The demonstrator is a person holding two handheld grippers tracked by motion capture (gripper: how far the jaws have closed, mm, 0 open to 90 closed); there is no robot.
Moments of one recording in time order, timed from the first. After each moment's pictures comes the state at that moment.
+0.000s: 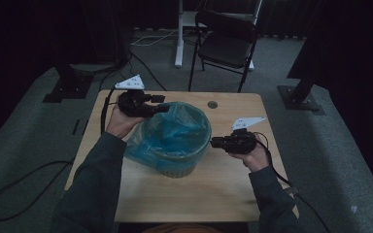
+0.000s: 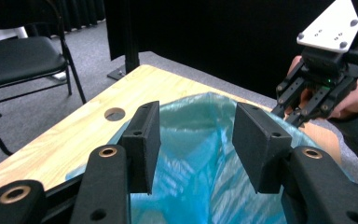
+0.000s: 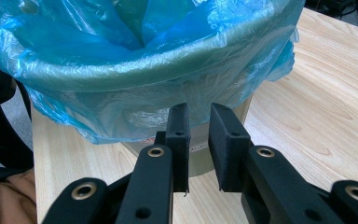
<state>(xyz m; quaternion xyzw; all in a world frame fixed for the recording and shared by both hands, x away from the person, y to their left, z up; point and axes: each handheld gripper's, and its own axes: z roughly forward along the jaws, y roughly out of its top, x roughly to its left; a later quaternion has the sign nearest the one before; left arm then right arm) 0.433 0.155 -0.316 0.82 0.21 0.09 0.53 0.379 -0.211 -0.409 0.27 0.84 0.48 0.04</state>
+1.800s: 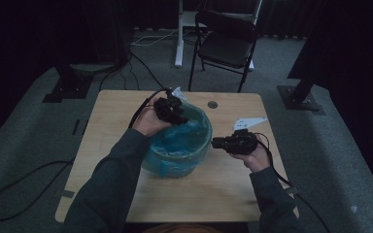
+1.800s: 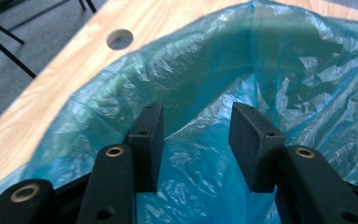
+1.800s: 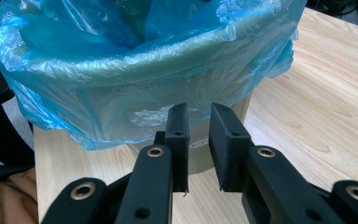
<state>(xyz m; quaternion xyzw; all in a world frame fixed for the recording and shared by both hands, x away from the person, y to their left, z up) 0.460 0.063 -0.357 0.92 0.21 0.12 0.31 0.378 -0.214 -0.410 0.27 0.84 0.48 0.05</state>
